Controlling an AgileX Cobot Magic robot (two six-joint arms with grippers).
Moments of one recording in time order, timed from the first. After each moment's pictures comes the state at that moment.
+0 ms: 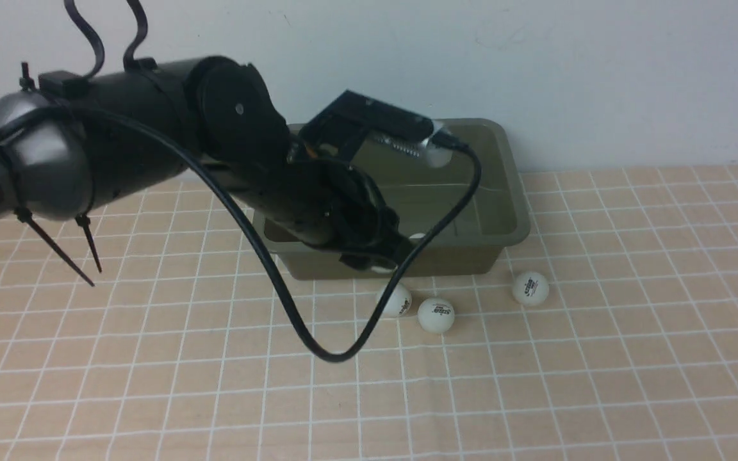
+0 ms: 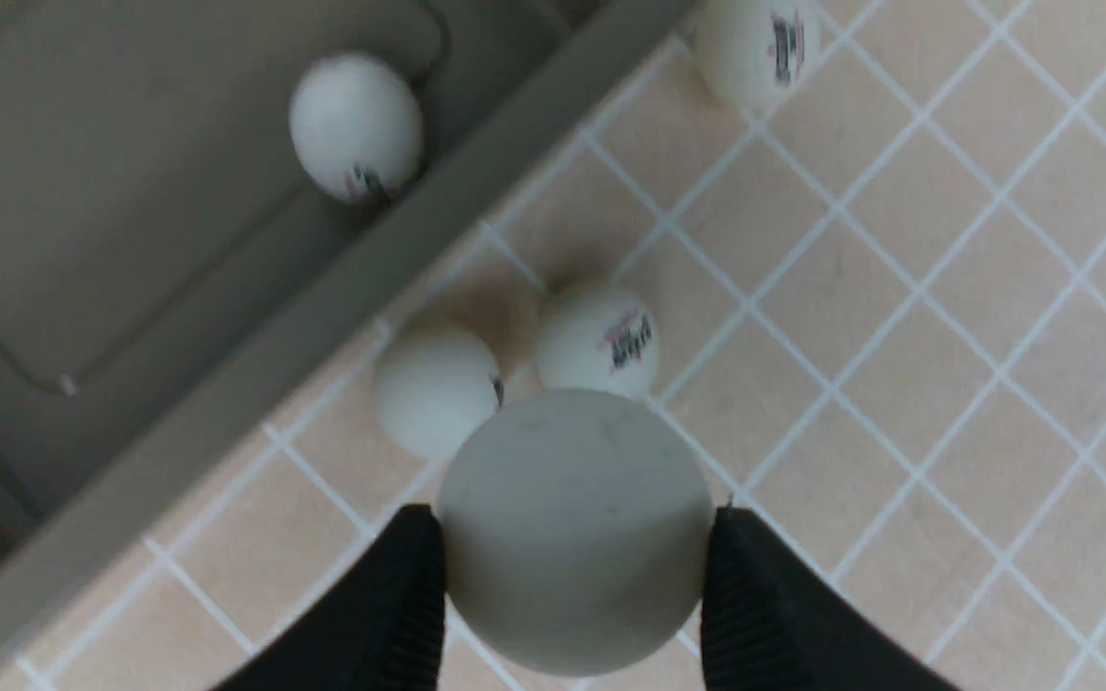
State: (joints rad) right arm 0.04 0.01 -0.43 0.43 0.91 -0.46; left arm -0.49 1.73 -1.40 -0.37 0.72 0.38
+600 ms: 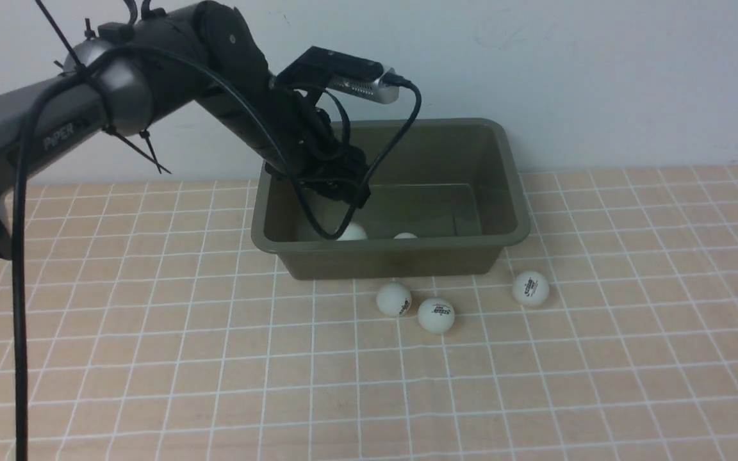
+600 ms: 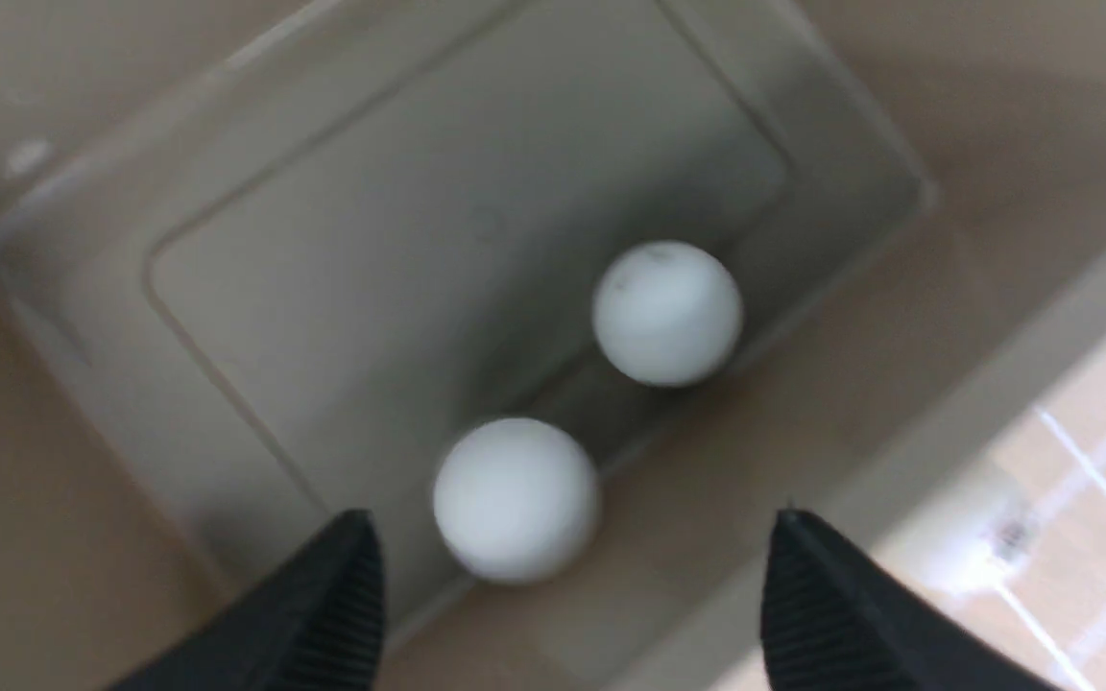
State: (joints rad) right arm 0.04 0.01 -0.43 0.43 0.91 -0.46; left arm -0.31 2.06 -1.83 -0.40 0.95 0.45
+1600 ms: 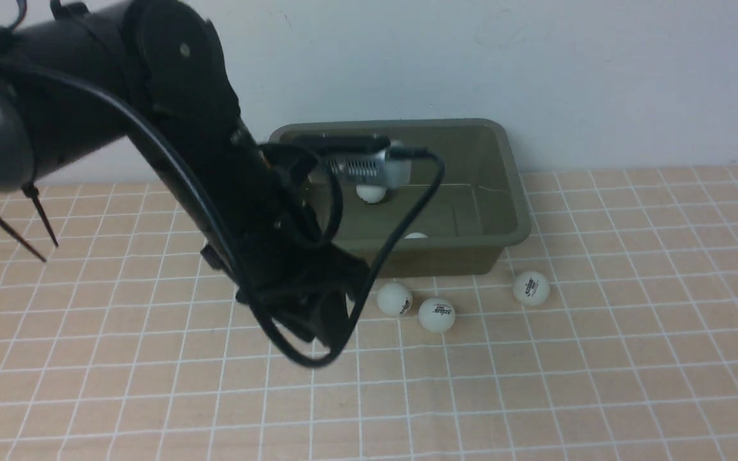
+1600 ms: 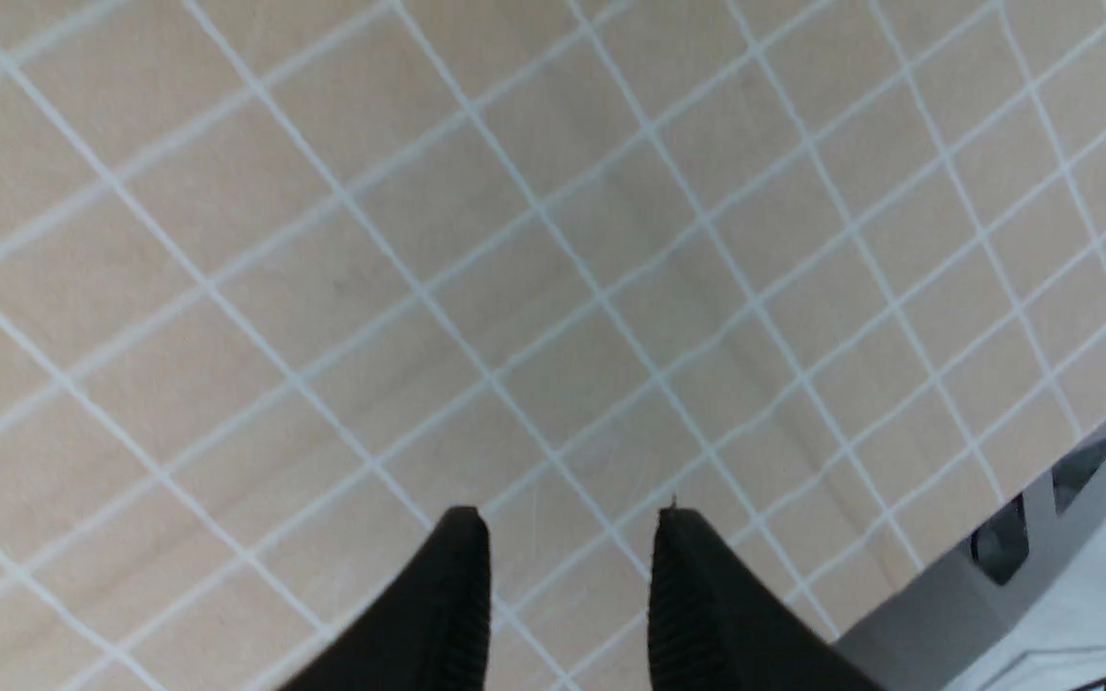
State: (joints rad) right arm 0.04 0.02 -0.43 0.42 0.91 -0.46; left arm -0.47 1.67 -1.36 -0.41 1.22 0.15
